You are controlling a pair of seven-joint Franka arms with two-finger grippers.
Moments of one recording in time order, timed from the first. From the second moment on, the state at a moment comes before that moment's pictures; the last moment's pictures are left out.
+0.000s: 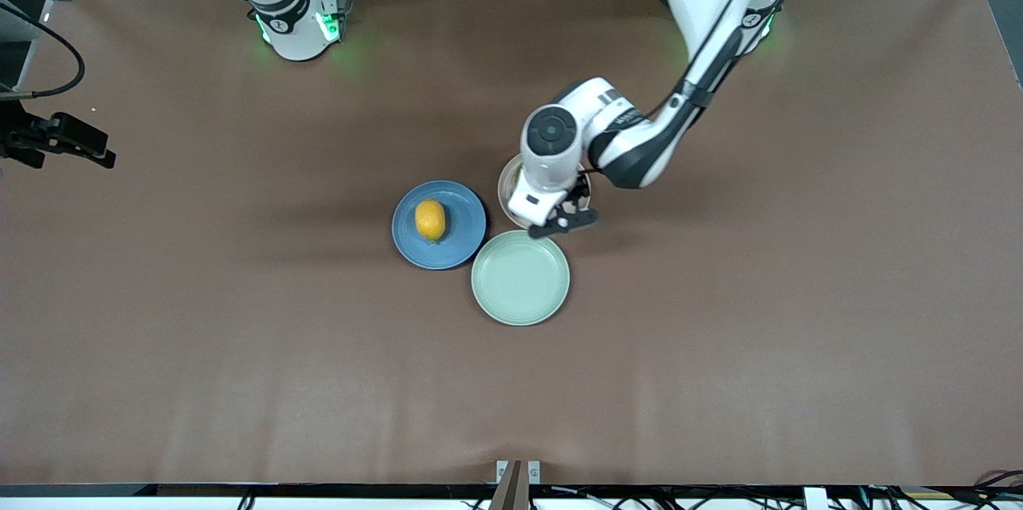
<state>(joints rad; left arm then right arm) -0.53 0.66 -0.31 -1.64 0.19 2.18 -1.12 0.02 0.05 -0.09 -1.53 0.00 1.55 -0.06</state>
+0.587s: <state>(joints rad) -0.56 0.69 -0.33 -1.71 0.19 2.25 -1.14 0.02 0.05 -0.09 -1.53 0.00 1.55 -0.06</state>
